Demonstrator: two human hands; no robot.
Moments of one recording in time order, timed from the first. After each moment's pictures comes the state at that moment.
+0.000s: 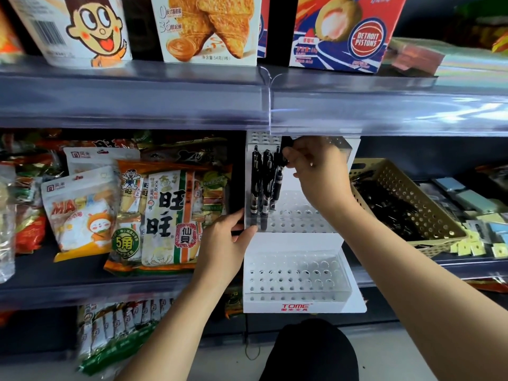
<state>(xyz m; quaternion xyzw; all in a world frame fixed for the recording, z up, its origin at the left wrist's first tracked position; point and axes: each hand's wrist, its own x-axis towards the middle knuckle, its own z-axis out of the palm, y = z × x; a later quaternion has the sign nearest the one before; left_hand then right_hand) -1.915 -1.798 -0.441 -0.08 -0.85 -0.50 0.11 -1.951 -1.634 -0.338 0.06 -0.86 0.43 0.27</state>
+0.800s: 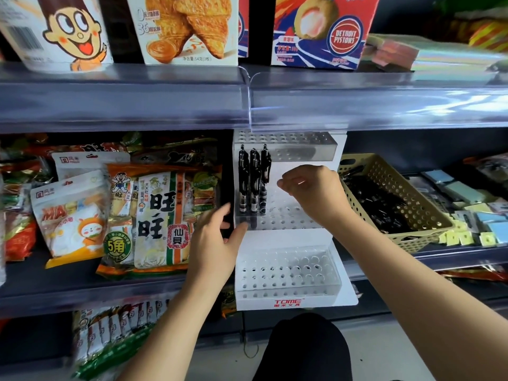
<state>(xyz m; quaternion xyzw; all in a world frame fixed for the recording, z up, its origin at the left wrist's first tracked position) -1.904 -1.792 -0.433 -0.05 -0.88 -0.45 0.17 -1.937 -1.607 -0.364 0.00 -0.91 0.37 0.18</state>
